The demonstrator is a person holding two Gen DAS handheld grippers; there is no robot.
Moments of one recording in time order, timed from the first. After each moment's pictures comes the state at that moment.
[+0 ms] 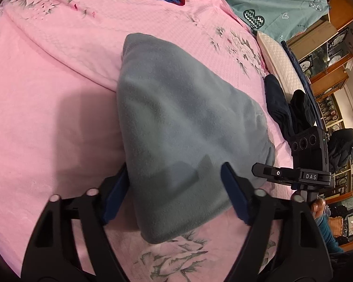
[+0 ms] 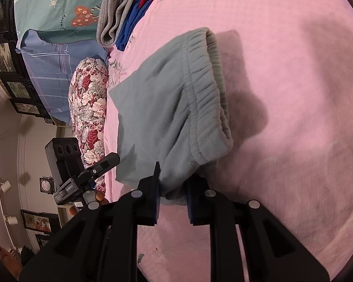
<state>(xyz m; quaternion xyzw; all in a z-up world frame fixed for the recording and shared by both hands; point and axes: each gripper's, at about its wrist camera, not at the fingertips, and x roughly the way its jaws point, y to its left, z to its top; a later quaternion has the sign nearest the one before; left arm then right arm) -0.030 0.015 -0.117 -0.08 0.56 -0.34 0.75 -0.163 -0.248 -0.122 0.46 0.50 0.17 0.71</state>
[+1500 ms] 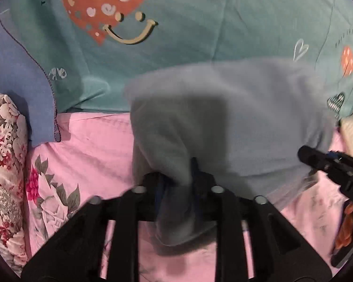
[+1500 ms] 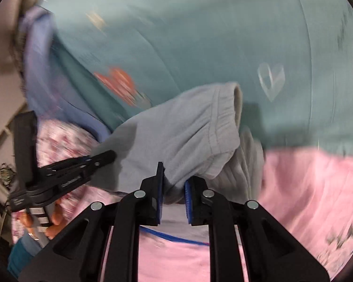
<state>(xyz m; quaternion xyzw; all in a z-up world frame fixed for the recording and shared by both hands) 0.327 -0.031 0.010 0.05 0.42 -0.16 0.89 0.261 -0.229 0.034 0.16 0.40 0.10 0.90</state>
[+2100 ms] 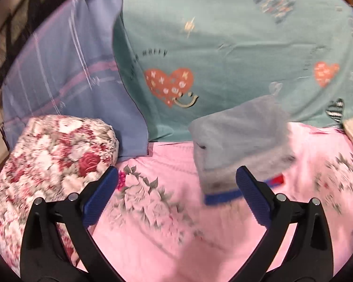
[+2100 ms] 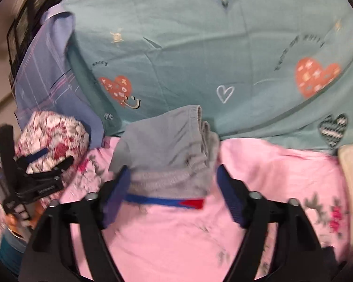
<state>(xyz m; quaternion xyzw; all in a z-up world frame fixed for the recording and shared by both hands) 0.089 0.031 0.110 0.10 0.22 -0.05 0.97 0.066 -0.216 0.124 0.07 0.29 0.05 0.95</state>
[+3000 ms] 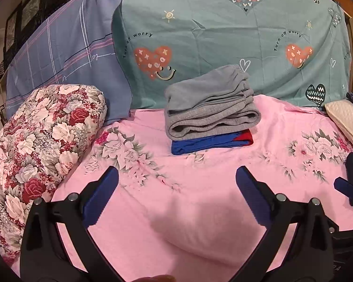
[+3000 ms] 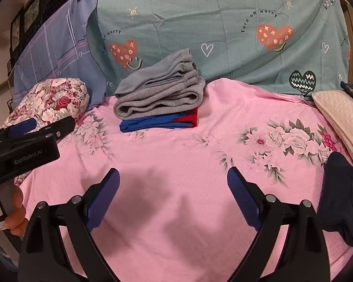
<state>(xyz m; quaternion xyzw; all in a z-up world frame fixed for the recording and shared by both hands) -0.010 -0.008 0.020 0.07 0.22 -0.06 0.97 -0.074 -0.179 -0.016 0.08 0.28 0.00 0.96</state>
